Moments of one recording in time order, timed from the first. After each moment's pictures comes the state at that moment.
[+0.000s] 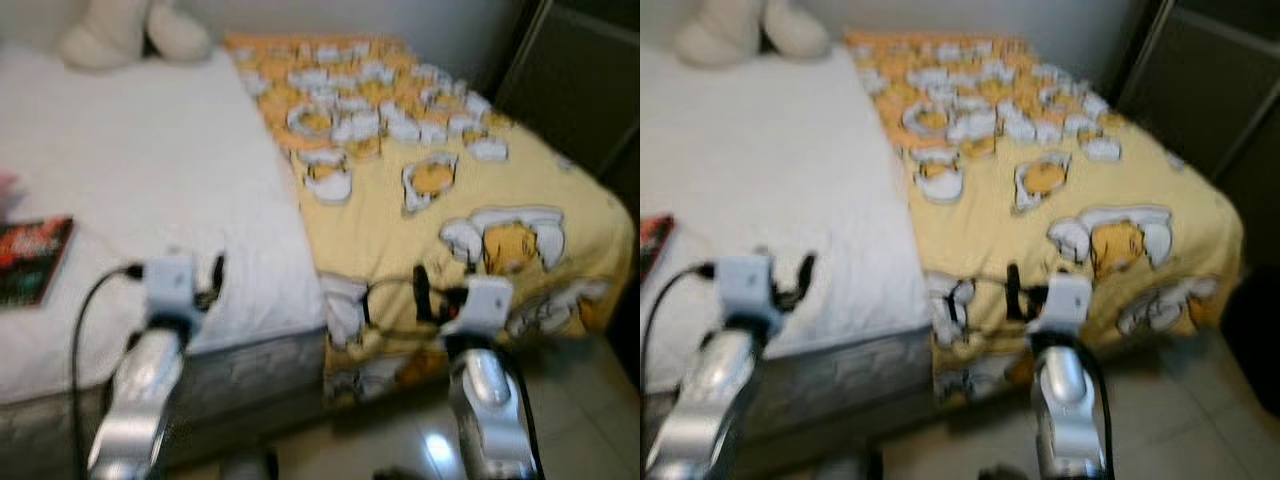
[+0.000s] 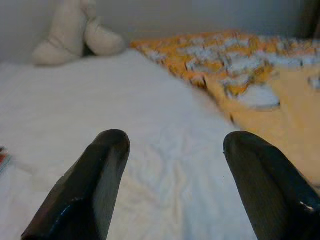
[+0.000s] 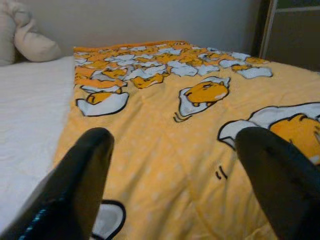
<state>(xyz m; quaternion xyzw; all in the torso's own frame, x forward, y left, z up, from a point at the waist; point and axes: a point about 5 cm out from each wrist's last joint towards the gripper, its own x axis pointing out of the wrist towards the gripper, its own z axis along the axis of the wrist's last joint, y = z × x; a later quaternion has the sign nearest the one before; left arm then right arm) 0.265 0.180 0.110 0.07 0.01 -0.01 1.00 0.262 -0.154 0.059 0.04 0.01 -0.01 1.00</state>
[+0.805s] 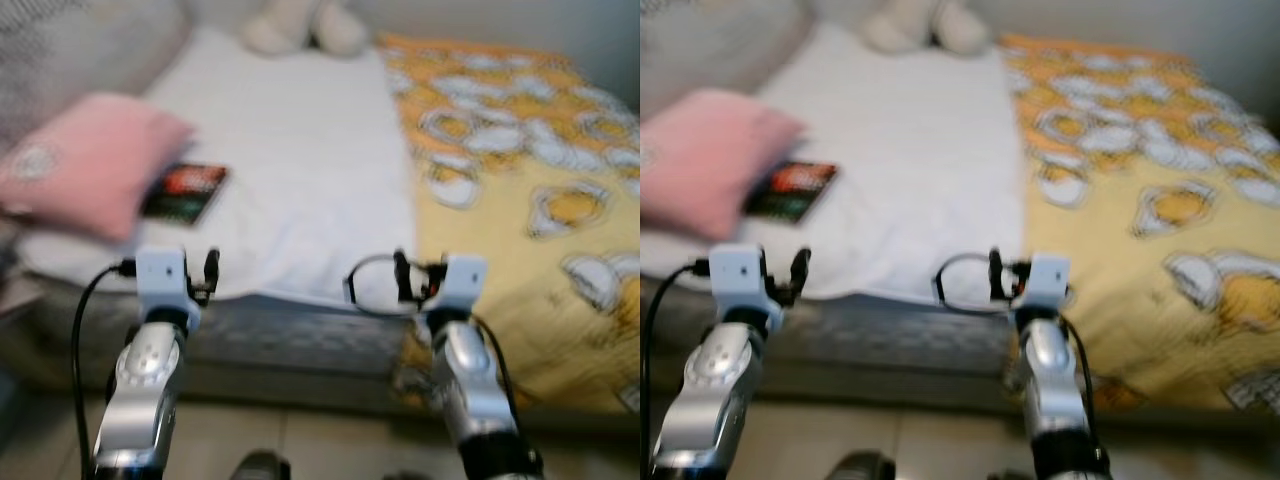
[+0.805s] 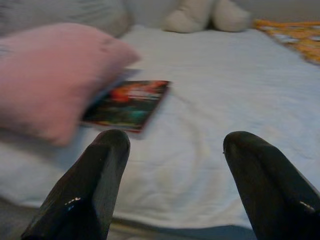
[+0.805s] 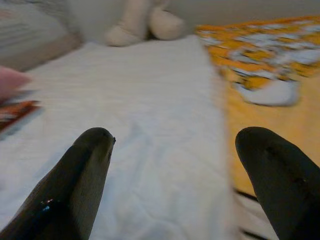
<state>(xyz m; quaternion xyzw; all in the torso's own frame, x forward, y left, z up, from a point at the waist) 0.266 0.196 0.099 0.03 0.04 0.04 1.00 0.294 -0.141 0.066 0.07 0.02 0.01 1.00</state>
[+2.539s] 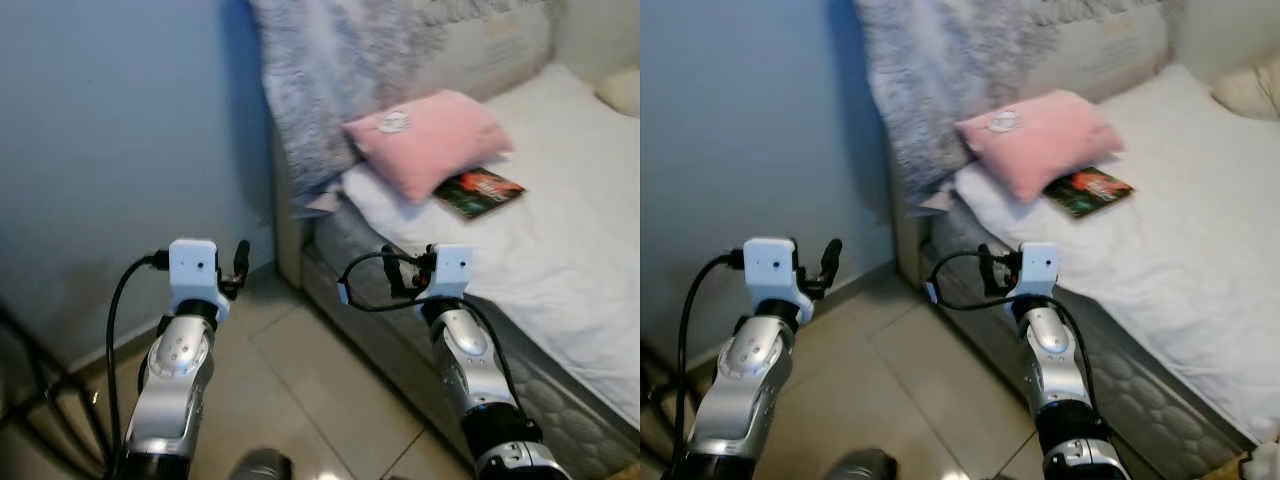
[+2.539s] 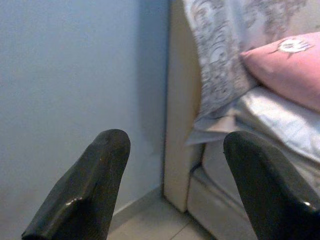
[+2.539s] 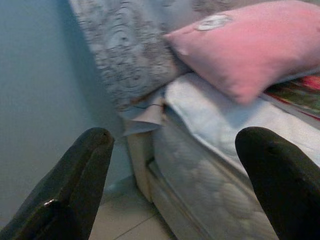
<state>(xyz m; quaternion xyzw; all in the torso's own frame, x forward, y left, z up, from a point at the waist) 0.279 0.162 0.101 0.03 0.02 -0.01 1.00 0.310 -0.139 0.058 0.06 0.04 0.08 0.99</state>
